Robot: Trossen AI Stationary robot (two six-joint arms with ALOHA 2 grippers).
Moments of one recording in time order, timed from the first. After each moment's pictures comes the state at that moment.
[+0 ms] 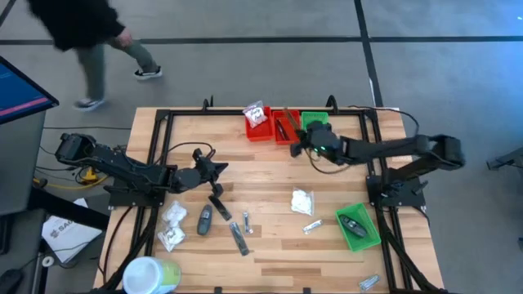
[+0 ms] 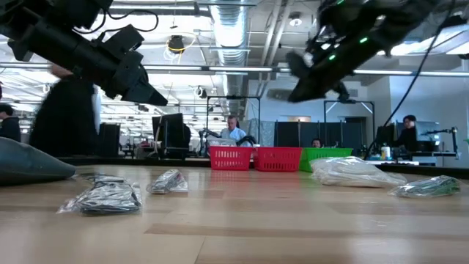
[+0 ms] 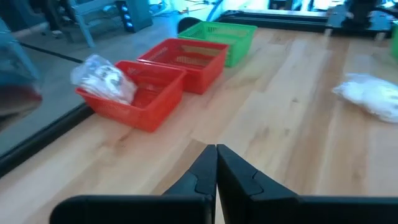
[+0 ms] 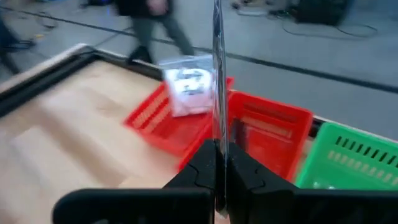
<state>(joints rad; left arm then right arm) -0.17 1.12 0.31 0.36 -0.73 -0.21 -0.23 1.35 0.67 0.18 0.58 0.48</state>
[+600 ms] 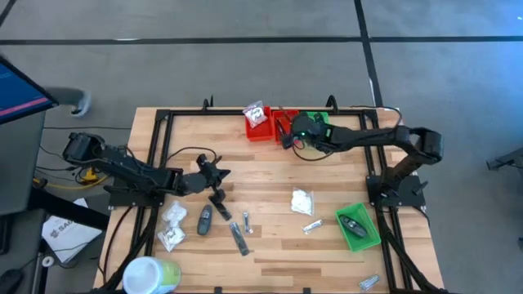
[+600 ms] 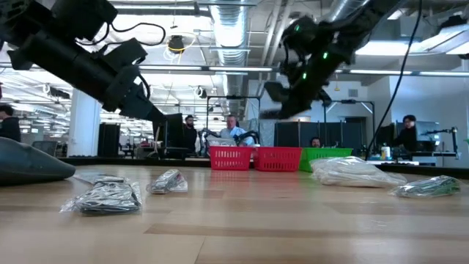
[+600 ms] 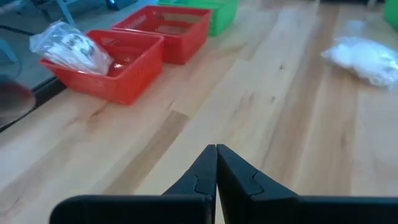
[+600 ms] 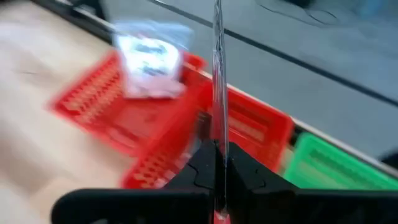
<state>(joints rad) -0.18 1.24 0.31 0.38 -0.68 -0.27 -0.33 1.57 0.92 -0.04 0.55 0.35</state>
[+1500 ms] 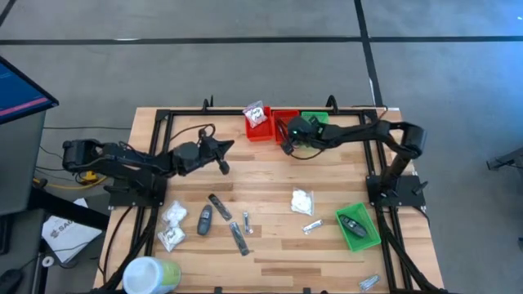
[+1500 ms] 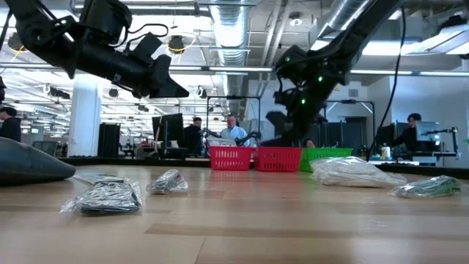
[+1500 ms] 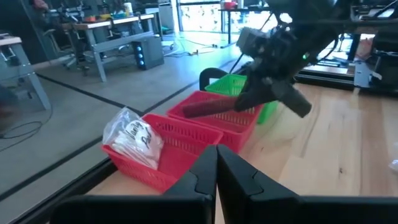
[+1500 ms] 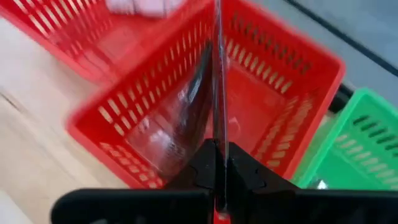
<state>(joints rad) 0.20 1.24 0.31 0.76 -0.44 0.00 -0.42 1.74 0.94 -0.11 0.39 0.26</state>
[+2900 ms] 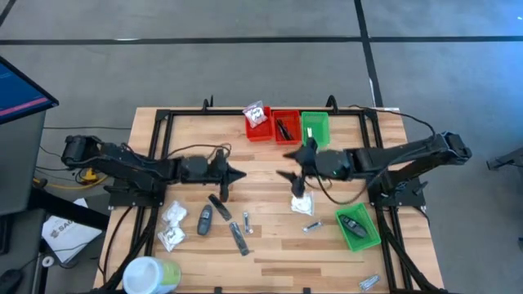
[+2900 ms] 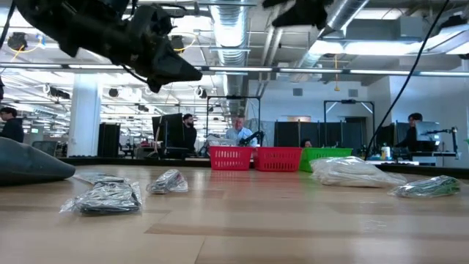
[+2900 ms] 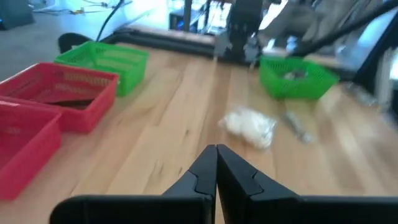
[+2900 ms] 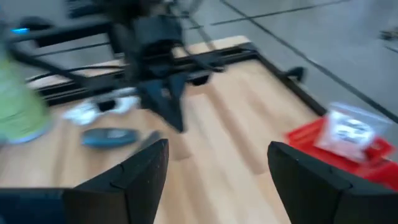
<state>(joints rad) -0.03 1.23 0.46 0.46 -0.21 -0.17 0.18 1.30 1.07 -0.22 0.44 0.25</state>
